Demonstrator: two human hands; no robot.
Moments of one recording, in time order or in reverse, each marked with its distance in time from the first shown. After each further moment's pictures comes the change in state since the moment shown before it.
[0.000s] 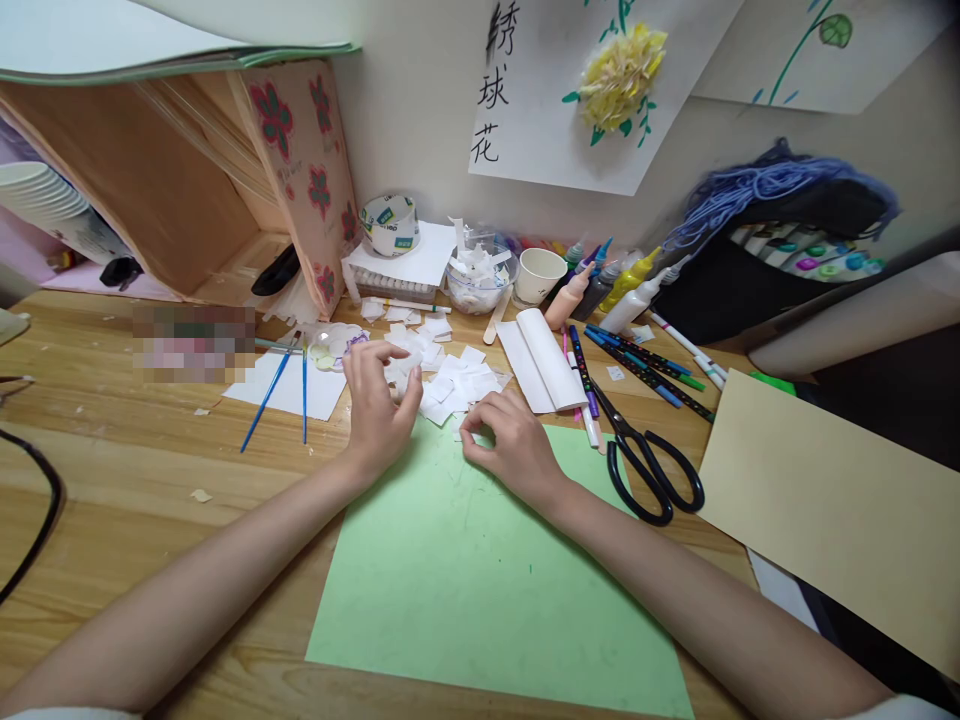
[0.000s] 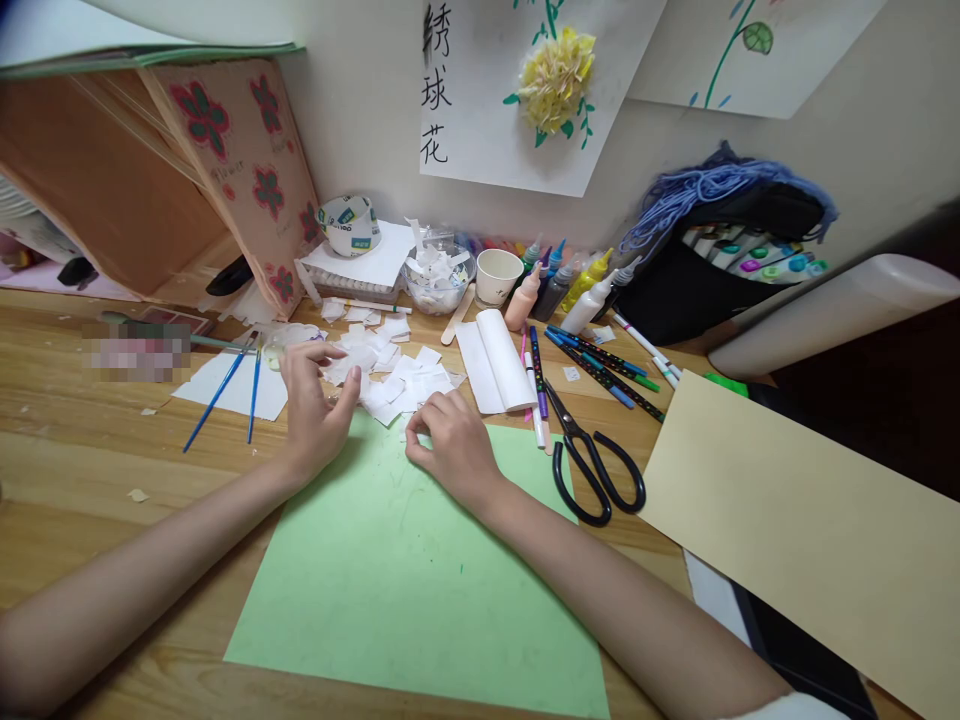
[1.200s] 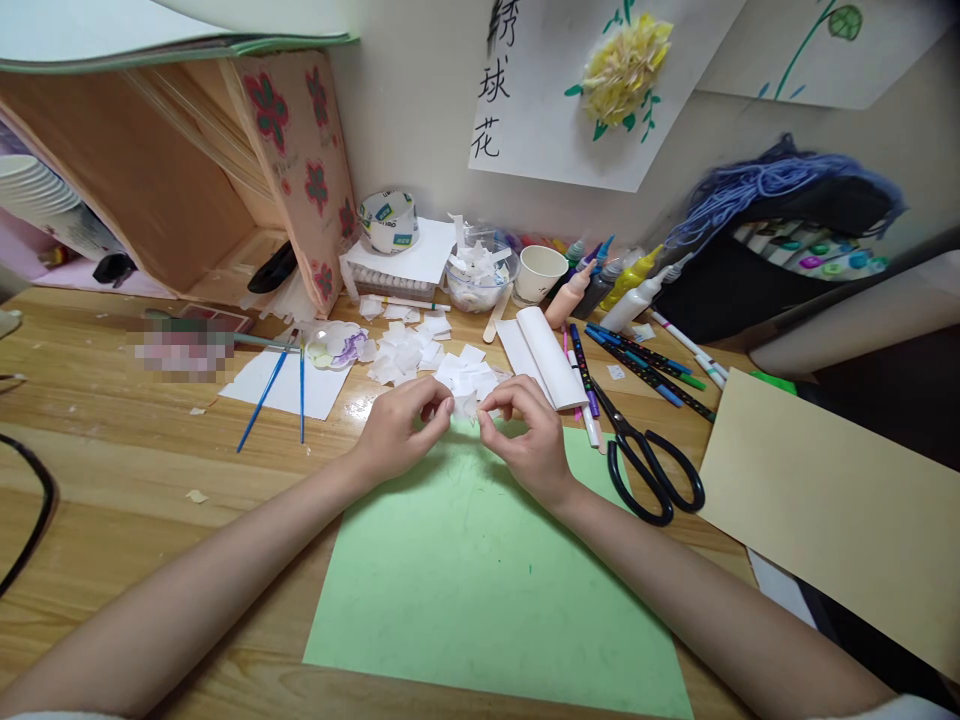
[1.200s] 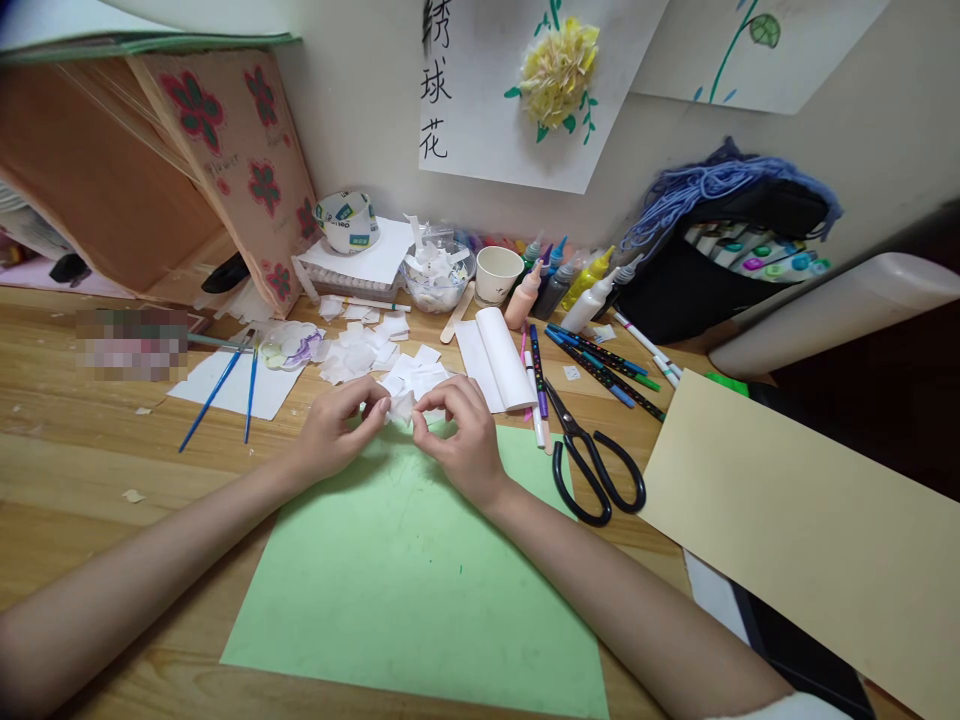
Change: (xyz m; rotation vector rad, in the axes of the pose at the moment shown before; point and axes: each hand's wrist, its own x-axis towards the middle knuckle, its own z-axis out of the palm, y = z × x) left_hand -0.005 0.007 -0.004 -0.240 -0.505 0.079; right_hand 0.003 -0.005 -0.013 0.348 0.259 0.065
